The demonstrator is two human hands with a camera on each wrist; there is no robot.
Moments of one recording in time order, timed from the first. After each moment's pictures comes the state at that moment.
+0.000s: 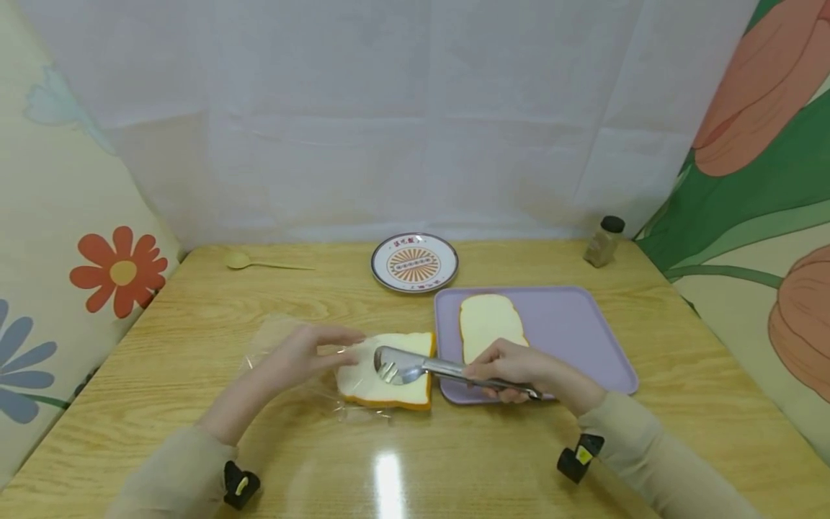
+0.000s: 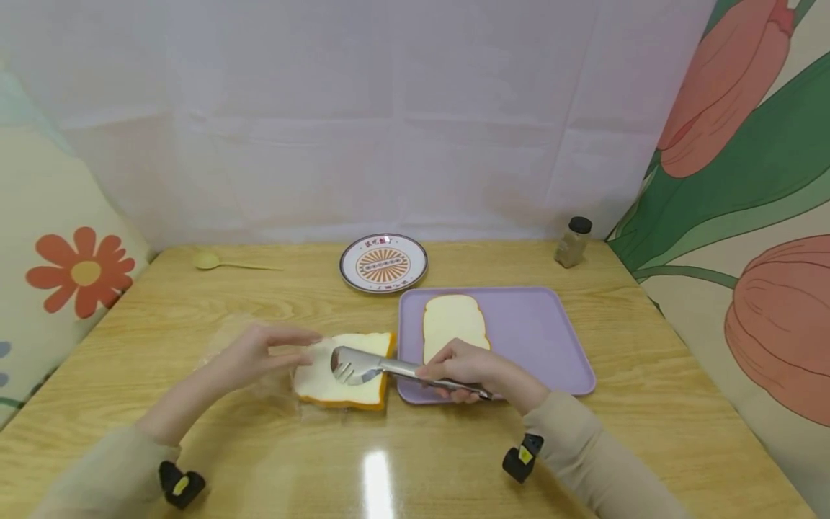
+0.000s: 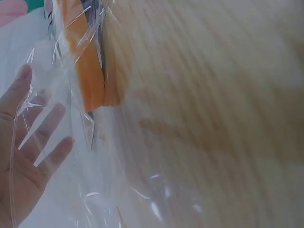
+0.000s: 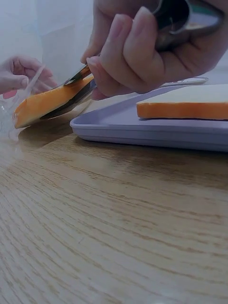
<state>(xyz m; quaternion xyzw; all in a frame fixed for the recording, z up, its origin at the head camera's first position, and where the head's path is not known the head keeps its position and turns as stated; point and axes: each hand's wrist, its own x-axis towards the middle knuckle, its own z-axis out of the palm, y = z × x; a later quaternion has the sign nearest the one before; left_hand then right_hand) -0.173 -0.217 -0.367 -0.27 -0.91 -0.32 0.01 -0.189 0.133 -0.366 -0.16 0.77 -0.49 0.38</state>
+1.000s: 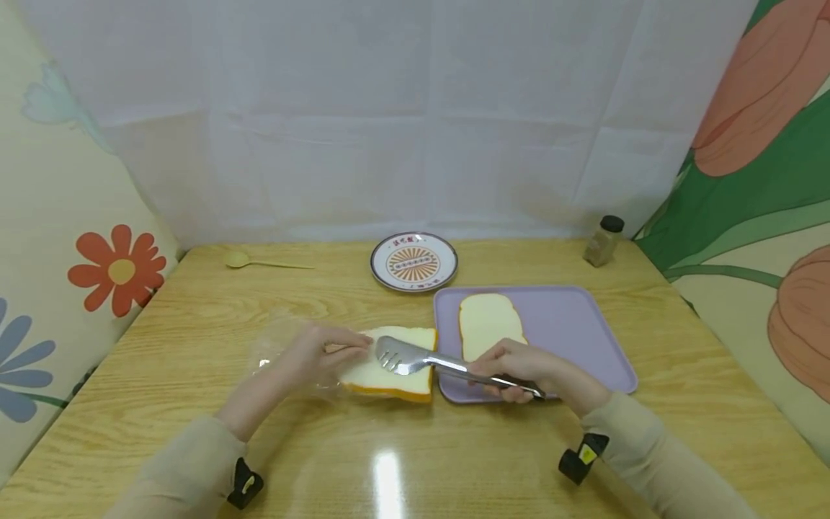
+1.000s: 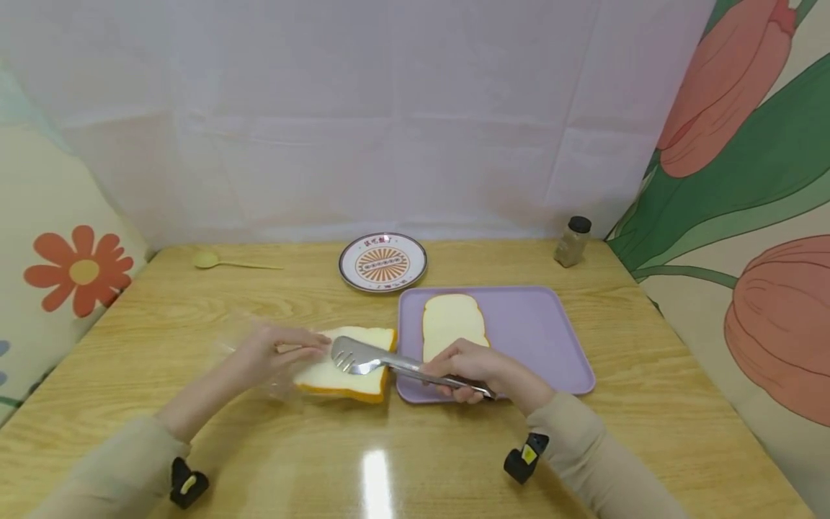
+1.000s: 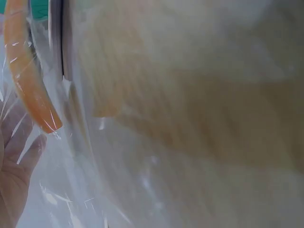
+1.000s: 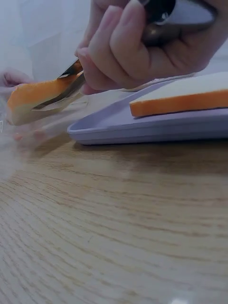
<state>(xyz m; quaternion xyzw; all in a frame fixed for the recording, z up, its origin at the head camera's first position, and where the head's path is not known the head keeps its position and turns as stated) -0.176 -0.203 -0.377 -0.32 -0.88 -0.34 0.12 -0.189 0.142 -0.366 -0.14 0.72 -0.53 0.42</state>
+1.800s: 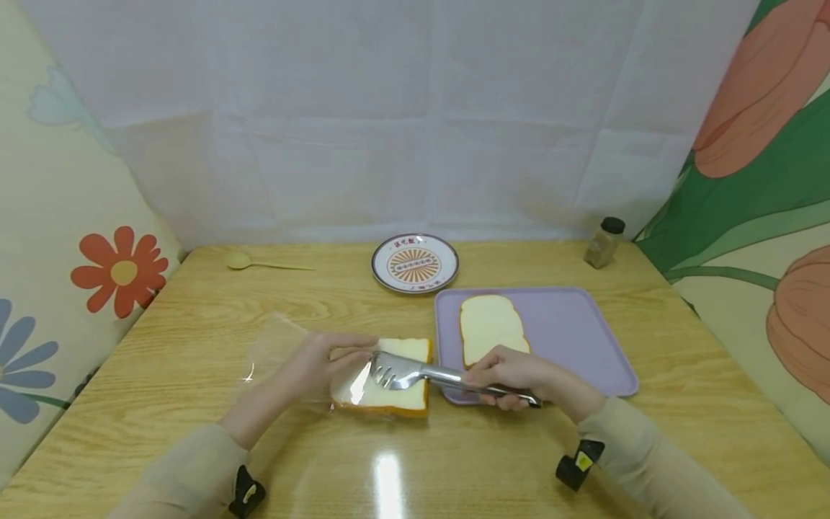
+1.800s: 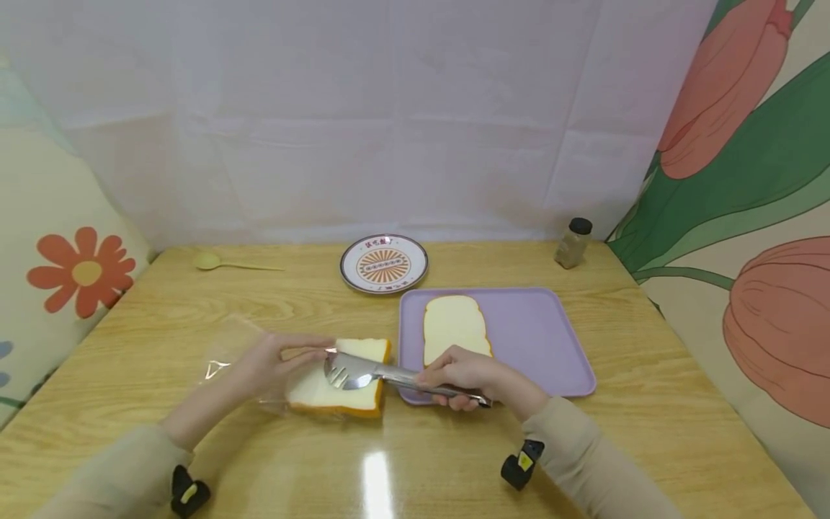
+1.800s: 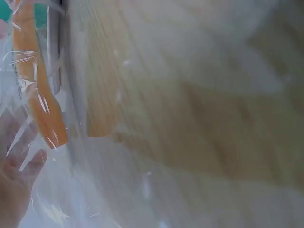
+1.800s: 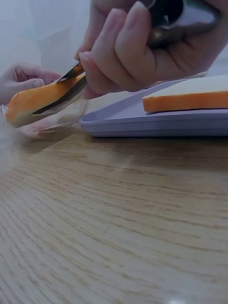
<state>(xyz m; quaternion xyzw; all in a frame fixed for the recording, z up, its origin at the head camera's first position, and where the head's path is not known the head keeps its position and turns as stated) -0.167 -0.197 -0.377 -0.28 -0.89 -0.34 0.09 -0.184 0.134 -0.370 -0.16 0.74 -0.51 0.41</state>
